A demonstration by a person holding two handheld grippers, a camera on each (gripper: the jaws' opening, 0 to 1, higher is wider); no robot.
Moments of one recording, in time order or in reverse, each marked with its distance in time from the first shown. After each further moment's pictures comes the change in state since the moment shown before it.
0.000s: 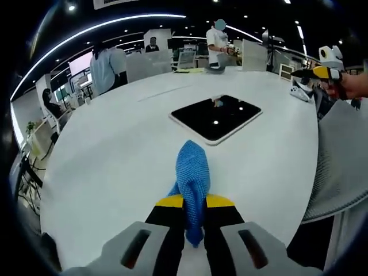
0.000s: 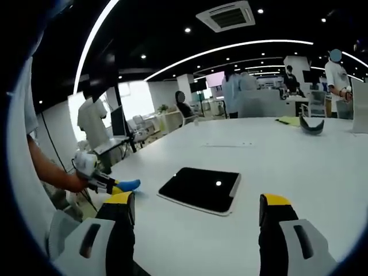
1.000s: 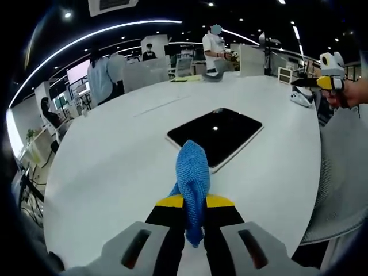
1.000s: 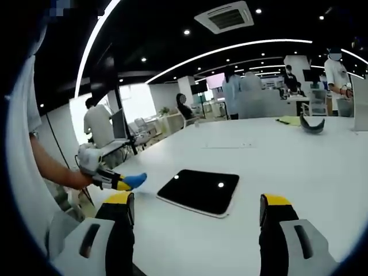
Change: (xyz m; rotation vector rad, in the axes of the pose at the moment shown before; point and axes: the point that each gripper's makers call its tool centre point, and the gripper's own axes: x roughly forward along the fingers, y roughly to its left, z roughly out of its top) left arm 0.016 -0.005 0.044 0.030 -0.048 0.002; right arm 0.002 -0.012 0.001 0.014 -0.011 0.017
